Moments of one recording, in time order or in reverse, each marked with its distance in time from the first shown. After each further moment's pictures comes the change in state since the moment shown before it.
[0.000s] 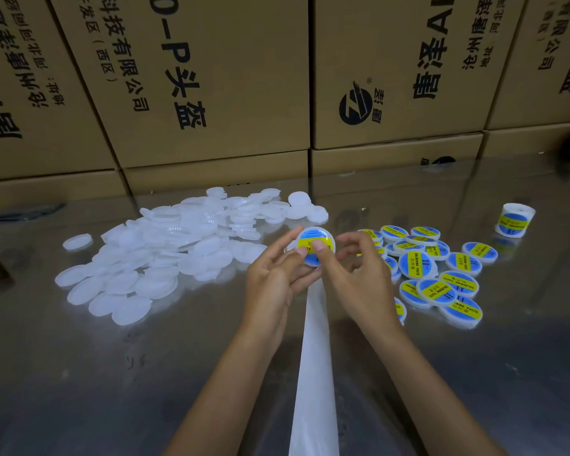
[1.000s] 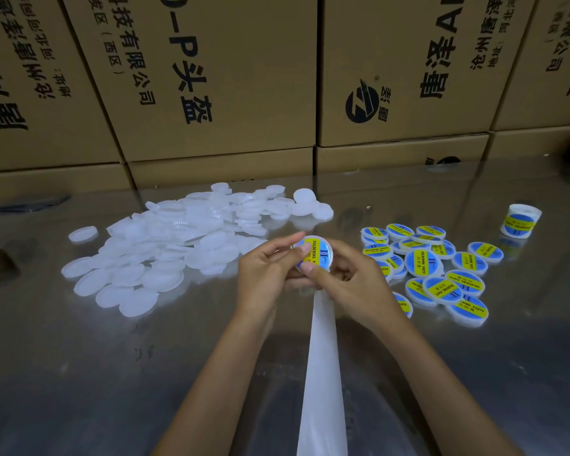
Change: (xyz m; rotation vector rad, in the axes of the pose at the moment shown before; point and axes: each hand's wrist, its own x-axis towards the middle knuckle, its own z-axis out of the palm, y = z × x) left_hand 0.005 0.010 -0.018 0.179 0.030 0.026; right_hand -0.004 0.003 -0.001 0.150 -0.419 -0.134
